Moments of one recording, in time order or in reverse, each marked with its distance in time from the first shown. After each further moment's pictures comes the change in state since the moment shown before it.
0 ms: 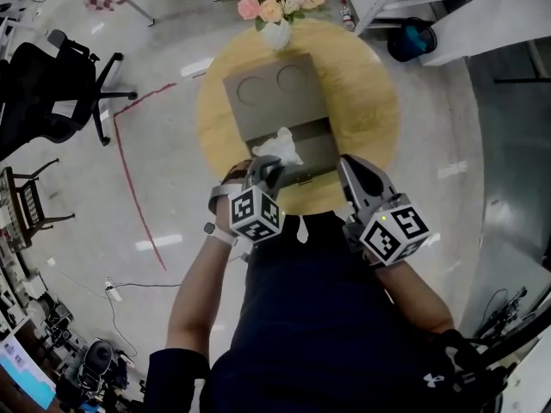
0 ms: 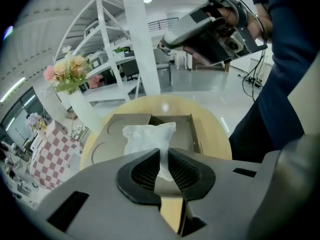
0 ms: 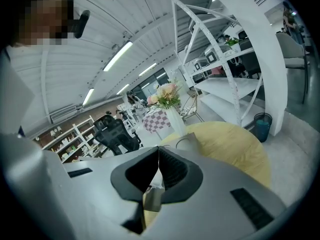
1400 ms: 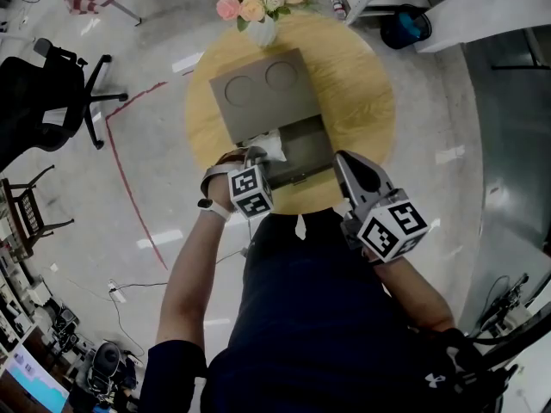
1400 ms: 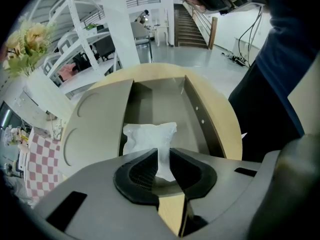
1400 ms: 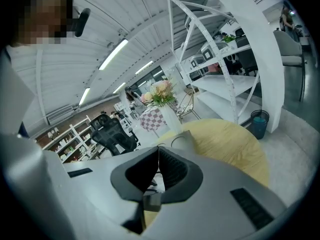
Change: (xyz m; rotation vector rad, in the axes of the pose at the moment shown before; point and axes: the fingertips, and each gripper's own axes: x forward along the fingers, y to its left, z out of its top) left arm 0.067 -0.005 -0.064 0.166 0.242 -0.188; right arm 0.008 -0.019 -0.002 0.020 0.026 -0.024
